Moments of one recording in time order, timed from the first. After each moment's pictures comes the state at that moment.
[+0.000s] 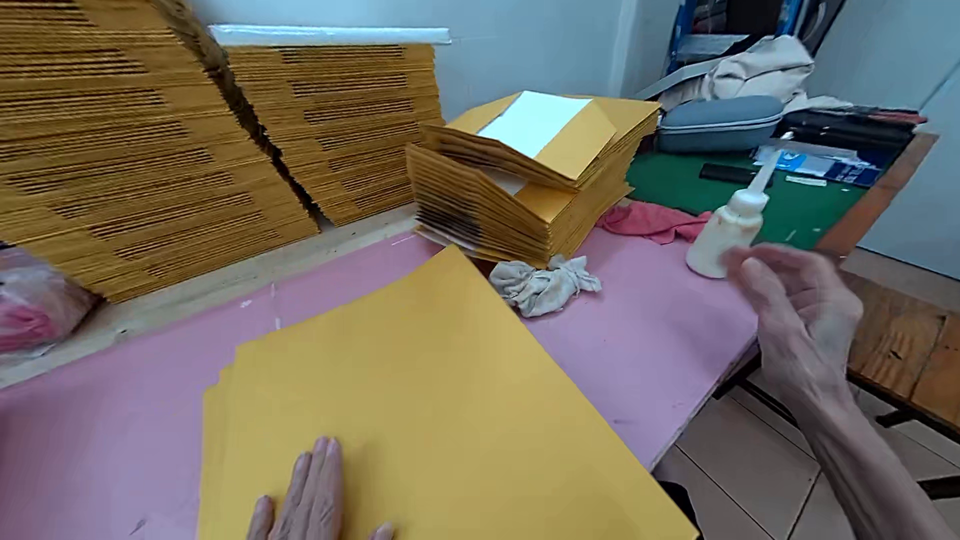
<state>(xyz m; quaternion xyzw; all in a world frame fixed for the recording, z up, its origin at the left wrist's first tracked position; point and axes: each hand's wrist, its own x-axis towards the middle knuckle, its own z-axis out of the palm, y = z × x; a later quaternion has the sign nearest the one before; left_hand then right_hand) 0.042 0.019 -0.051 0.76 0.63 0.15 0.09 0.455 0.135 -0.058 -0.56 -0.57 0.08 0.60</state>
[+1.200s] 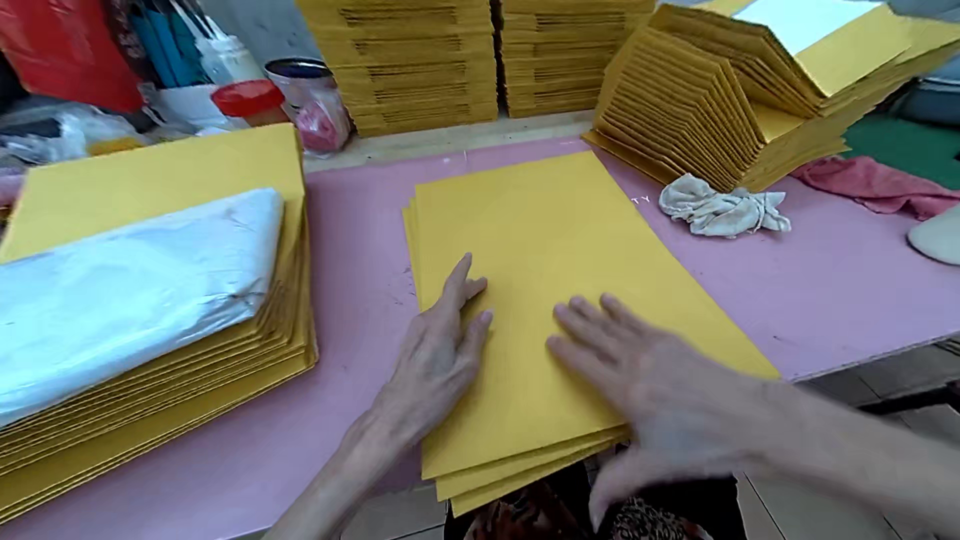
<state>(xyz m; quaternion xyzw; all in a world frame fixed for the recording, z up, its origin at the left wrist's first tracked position) -0.009 0.003 -0.059 0.68 0.63 0.36 0.11 0.237 0.057 -0.040 -0.18 -0.98 0.02 0.10</state>
